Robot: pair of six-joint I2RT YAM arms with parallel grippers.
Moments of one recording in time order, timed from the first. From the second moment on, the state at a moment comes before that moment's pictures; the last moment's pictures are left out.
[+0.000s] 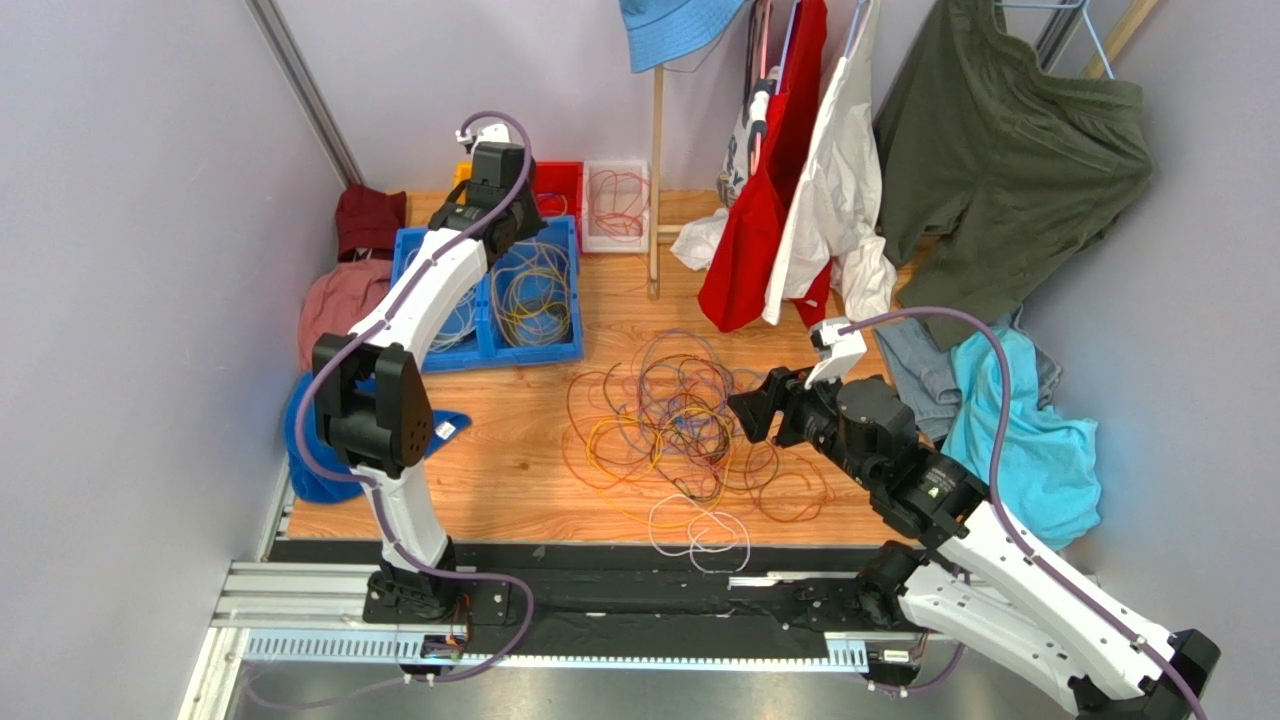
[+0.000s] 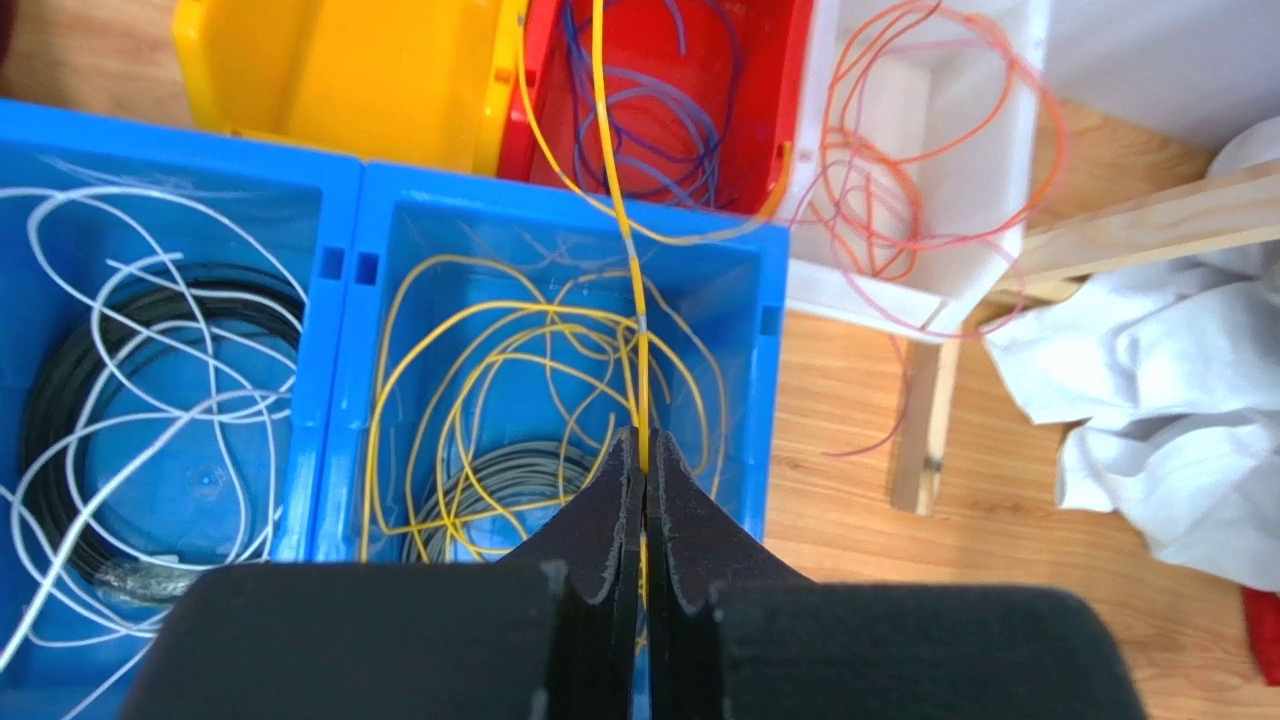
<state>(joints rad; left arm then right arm) -0.25 1.85 1.69 -0.42 -0.24 -0.44 0.77 0.66 0.65 -0.30 0.16 0.47</state>
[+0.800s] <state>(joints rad) -0.25 1.86 1.54 -0.42 -0.25 -0.39 0.77 0.67 0.63 -0.29 0.14 0.48</state>
